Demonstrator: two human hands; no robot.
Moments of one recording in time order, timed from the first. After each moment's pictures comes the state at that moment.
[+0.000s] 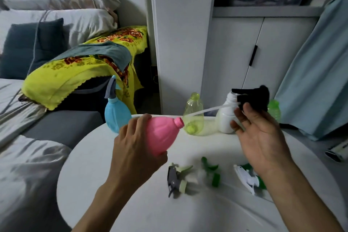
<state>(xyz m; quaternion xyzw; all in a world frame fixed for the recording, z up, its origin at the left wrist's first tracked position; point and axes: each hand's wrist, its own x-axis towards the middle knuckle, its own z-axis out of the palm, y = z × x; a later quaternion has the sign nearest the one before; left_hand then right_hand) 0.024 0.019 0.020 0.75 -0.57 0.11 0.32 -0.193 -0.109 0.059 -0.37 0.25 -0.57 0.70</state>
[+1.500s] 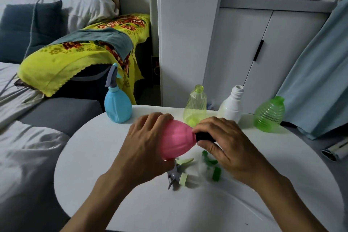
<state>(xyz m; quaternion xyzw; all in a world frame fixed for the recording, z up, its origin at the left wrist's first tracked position) 0.024 0.017 0.017 0.68 -0.68 0.07 0.26 -0.177 -0.094 0.030 -0.94 0.17 -0.29 0.09</state>
